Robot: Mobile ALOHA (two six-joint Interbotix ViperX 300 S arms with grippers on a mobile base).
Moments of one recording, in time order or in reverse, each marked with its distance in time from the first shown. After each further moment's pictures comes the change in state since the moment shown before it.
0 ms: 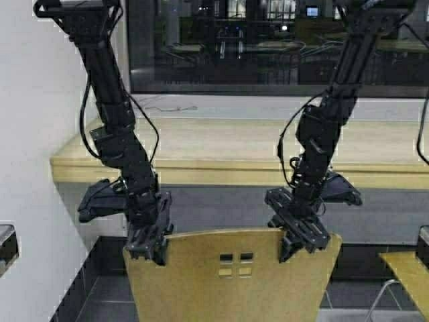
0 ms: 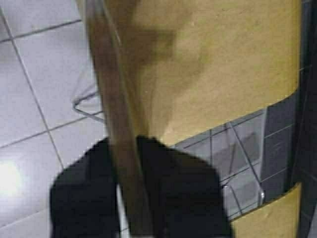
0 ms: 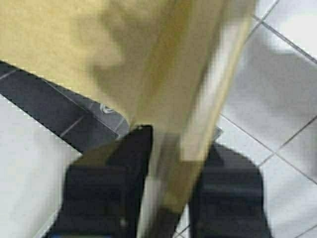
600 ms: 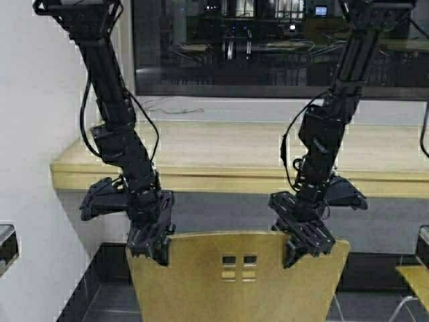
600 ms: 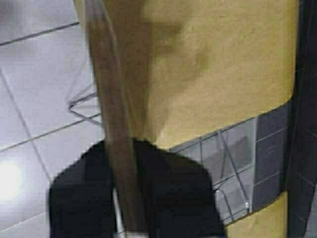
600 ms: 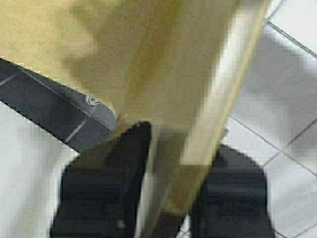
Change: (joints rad) left arm 0.029 -0.014 0.002 0.029 0.006 -0.002; right arm 0.005 -0.017 0.052 0.008 0.011 0.012
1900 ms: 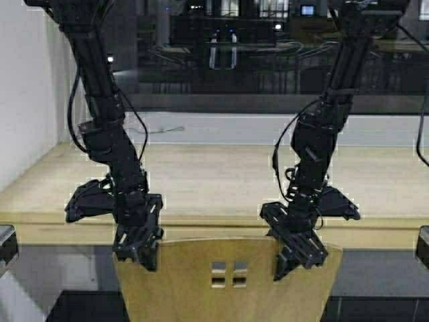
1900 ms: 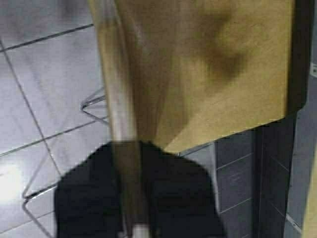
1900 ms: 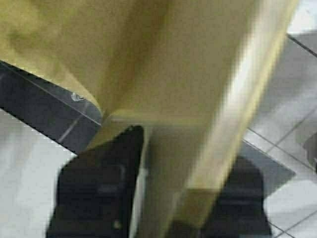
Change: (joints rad) left arm 0.026 -0.040 0.092 0.009 0.017 0.000; right arm 0.048 0.029 0.003 0.000 0.028 0.000
